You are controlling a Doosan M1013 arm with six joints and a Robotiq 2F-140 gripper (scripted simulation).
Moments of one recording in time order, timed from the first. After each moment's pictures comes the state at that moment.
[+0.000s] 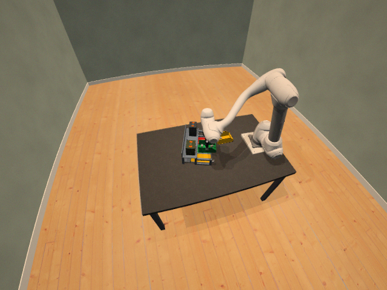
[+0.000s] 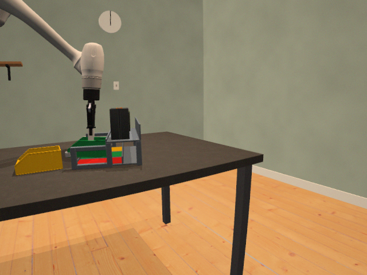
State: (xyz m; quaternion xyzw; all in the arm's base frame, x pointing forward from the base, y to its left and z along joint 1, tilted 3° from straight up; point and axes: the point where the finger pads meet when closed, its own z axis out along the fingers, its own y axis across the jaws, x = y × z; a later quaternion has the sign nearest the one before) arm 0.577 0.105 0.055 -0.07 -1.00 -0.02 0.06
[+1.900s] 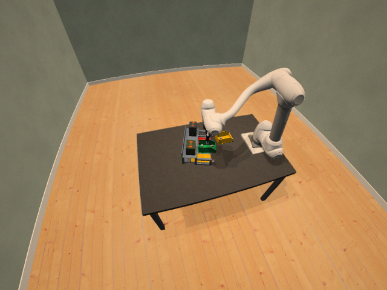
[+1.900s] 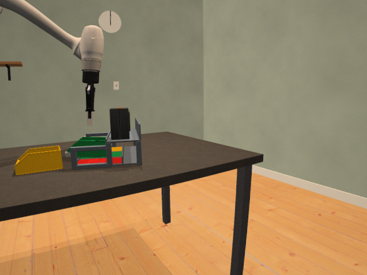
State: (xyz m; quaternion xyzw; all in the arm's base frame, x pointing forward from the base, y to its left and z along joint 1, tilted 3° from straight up) arm 0.580 0.102 0.134 -0.07 -1.00 -0.02 0.06
